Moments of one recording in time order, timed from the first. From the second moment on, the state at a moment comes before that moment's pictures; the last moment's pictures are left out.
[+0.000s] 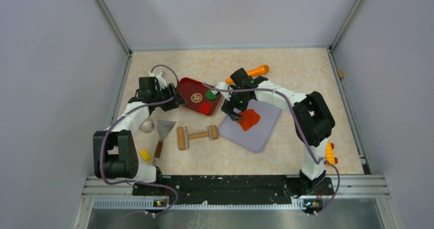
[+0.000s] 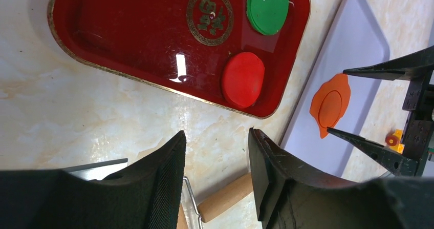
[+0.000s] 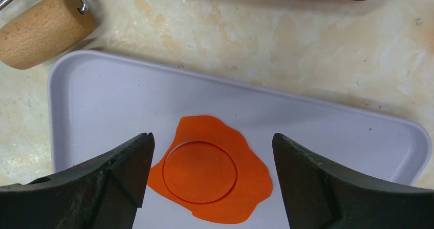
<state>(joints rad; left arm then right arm) 0.01 1.43 0.87 -0.26 0.50 -0.39 0.66 1.92 1.44 -0.64 -0.28 -0.58</state>
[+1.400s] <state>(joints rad) 0.05 1.41 0.85 -0.22 0.50 -0.42 0.69 2.00 1.44 -0.62 -0.08 -0.56</state>
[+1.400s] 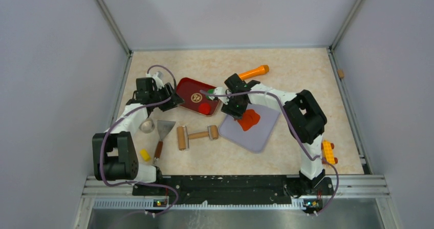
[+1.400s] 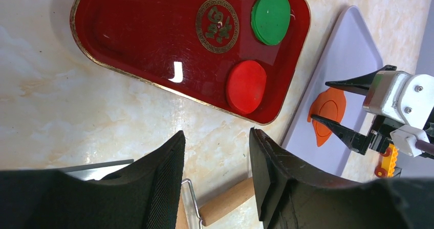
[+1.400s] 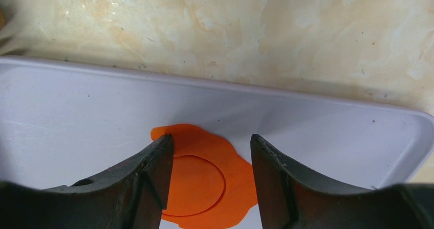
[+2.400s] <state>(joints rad) 0.05 1.42 0.84 -0.21 0.50 -0.42 0.67 1.99 1.46 -0.60 0.07 -0.55</state>
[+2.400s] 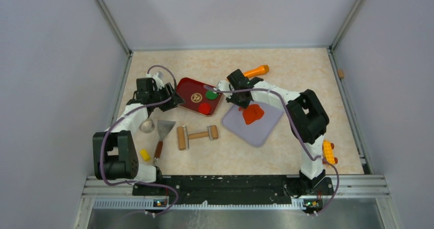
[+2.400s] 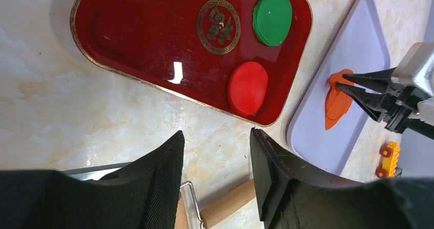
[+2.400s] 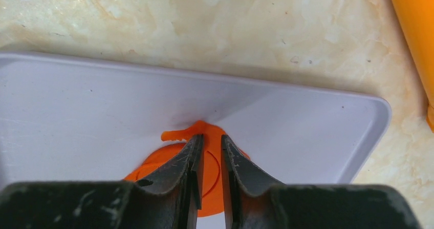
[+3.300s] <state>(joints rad) 0.05 1.42 0.84 -0.21 0.50 -0.42 0.61 1.90 1.46 -0.65 -0.15 -0.41</state>
